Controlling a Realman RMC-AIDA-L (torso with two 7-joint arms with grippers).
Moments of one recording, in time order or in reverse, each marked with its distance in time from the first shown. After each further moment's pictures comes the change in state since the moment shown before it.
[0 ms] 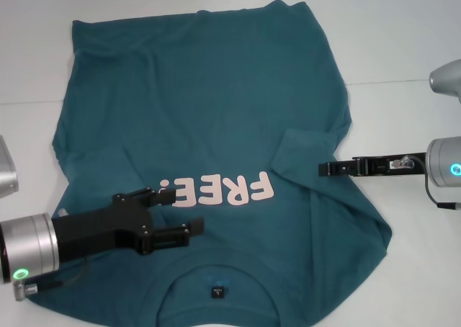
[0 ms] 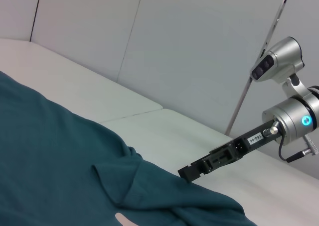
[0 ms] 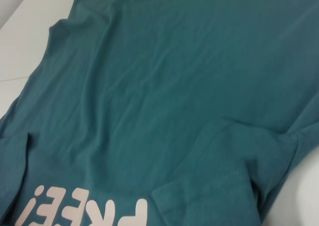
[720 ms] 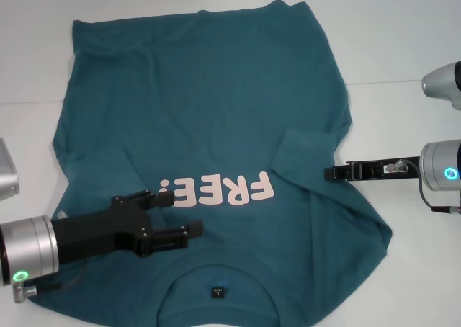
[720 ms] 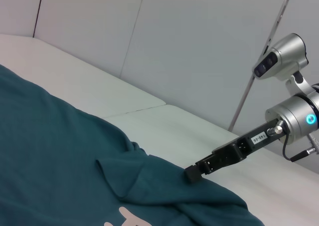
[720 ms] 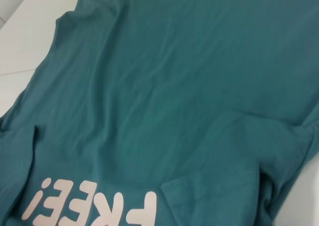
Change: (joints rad) left arm 0.005 0.000 0.006 0.000 0.003 -0.011 0.001; right arm 0.001 0.013 -0.007 -0.001 -0.004 -0.002 -0.003
